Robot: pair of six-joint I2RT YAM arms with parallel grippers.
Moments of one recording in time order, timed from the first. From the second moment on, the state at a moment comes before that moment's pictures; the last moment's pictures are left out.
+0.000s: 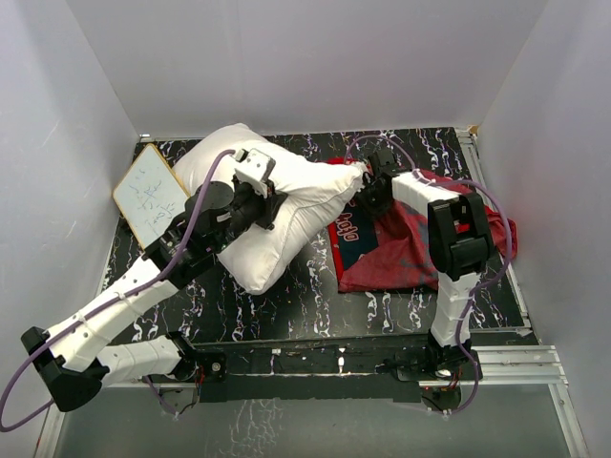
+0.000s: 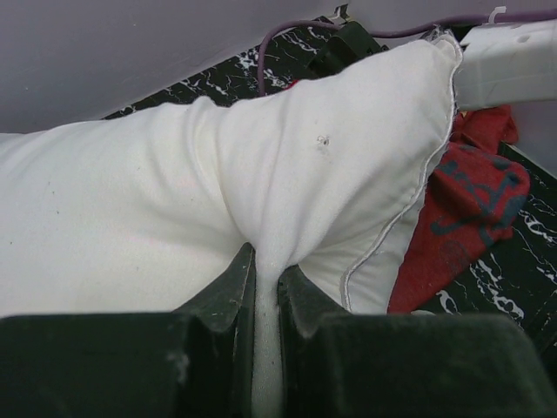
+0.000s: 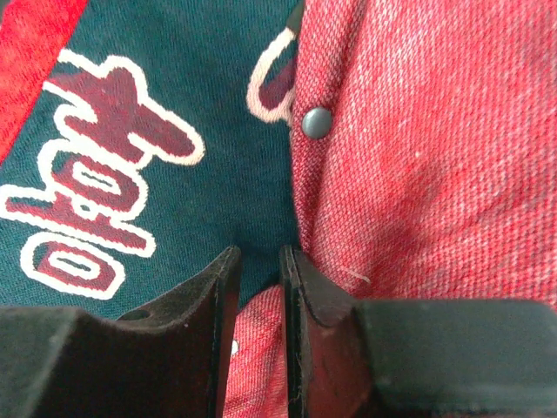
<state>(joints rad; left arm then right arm) -0.82 1.07 1.15 -0.25 -0.17 -0.07 0.24 2.01 1.44 -0.54 -0.21 -0.49</state>
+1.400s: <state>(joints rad) -0.82 0.97 1.04 -0.24 -0.16 -0.19 0.22 1.97 1.38 -0.50 -0.14 -0.48</state>
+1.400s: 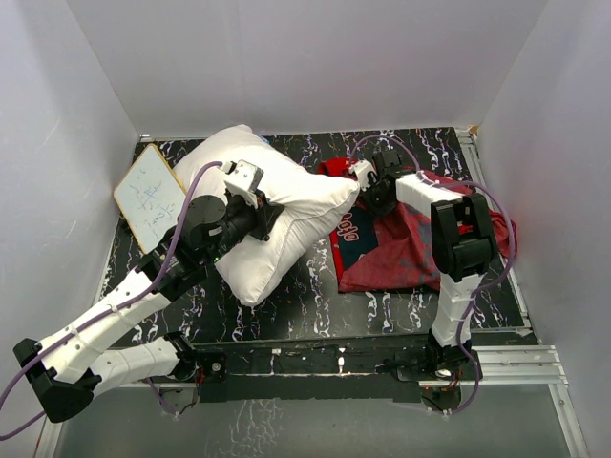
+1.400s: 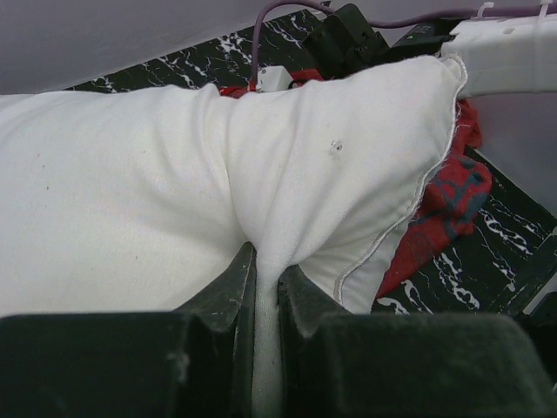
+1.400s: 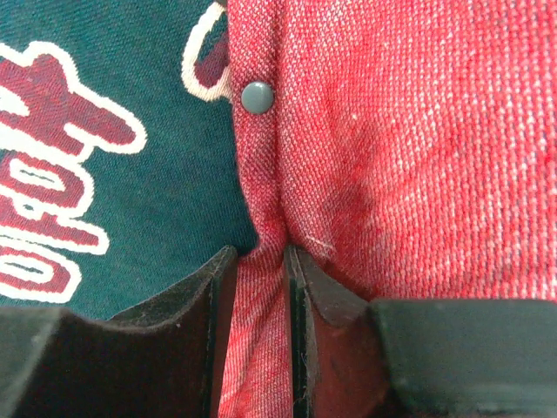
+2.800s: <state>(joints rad) -0.79 1.33 1.01 -0.13 0.00 -0.07 0.01 1.73 1.33 -0.42 -0.74 -0.38</state>
